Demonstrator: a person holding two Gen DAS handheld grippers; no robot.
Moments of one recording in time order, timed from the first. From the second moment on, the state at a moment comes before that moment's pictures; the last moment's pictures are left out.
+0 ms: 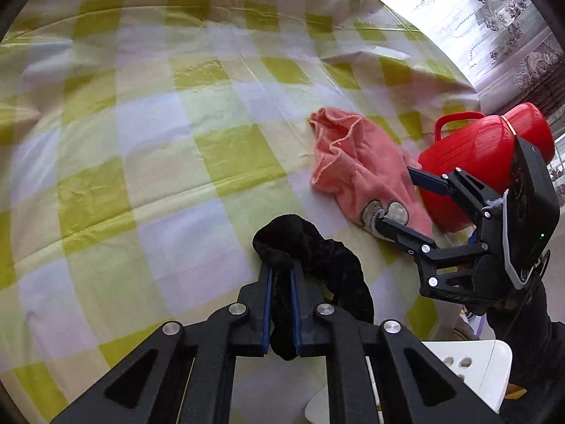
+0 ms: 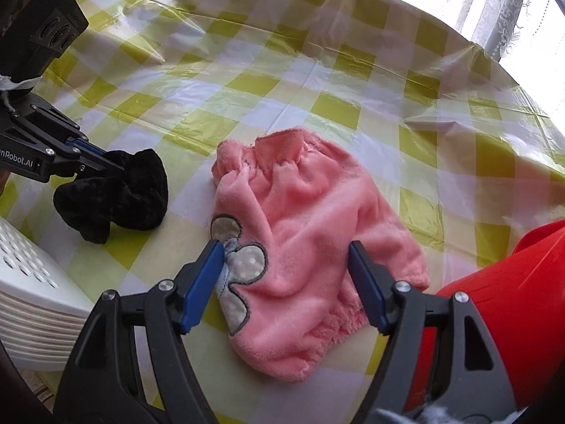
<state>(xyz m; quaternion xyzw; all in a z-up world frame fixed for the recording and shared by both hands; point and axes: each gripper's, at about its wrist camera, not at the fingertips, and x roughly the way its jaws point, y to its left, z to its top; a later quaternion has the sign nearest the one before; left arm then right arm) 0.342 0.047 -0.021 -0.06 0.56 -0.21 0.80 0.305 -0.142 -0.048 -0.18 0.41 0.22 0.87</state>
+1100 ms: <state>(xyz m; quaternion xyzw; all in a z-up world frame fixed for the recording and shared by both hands) 0.245 0.057 0.094 0.01 0.38 0.01 0.93 0.220 -0.165 0.043 -0.08 0.34 0.24 0.91</state>
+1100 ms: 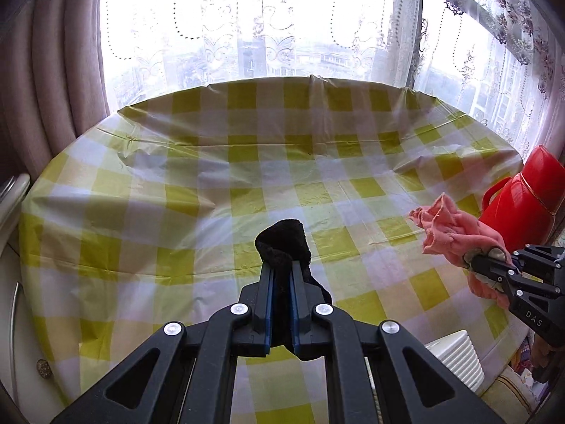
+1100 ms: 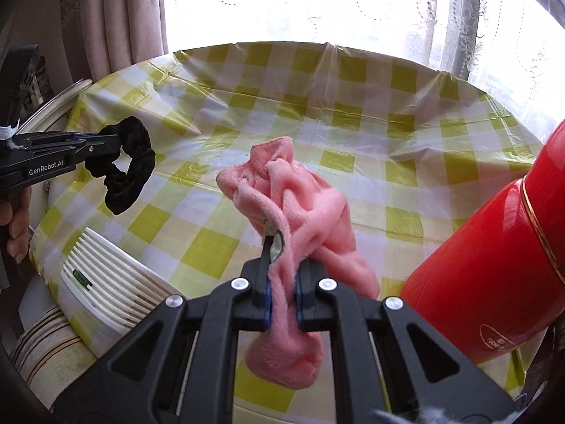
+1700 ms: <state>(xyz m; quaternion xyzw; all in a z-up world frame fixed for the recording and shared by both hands) 0.172 -0.062 0.146 0.04 0.33 -0.09 0.94 0.124 -0.269 0.080 -0.04 0.32 0.16 0.93</state>
